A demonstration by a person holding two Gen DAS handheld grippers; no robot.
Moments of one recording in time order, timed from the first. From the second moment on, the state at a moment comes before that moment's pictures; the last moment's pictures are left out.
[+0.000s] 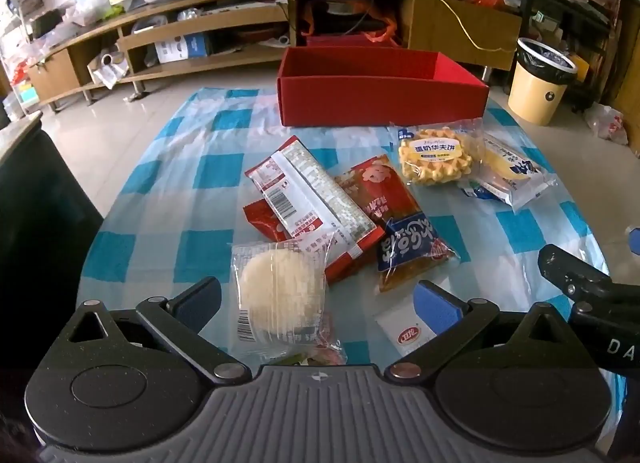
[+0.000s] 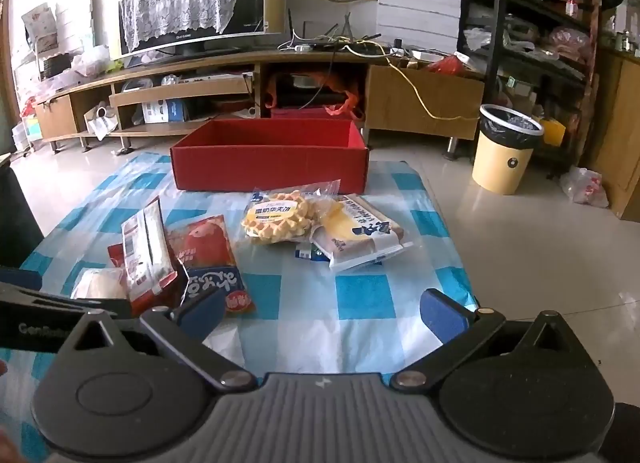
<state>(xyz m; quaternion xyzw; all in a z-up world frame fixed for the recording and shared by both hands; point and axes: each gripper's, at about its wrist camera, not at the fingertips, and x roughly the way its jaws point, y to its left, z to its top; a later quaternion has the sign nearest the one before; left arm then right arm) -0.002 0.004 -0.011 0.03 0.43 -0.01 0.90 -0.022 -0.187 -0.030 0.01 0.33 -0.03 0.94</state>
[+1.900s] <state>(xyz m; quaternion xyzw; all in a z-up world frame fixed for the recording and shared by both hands) -0.001 0.004 -0.021 0.03 0.45 0.00 0.89 -0.019 -0.184 -0.038 0.01 0.36 -0.01 0.93</state>
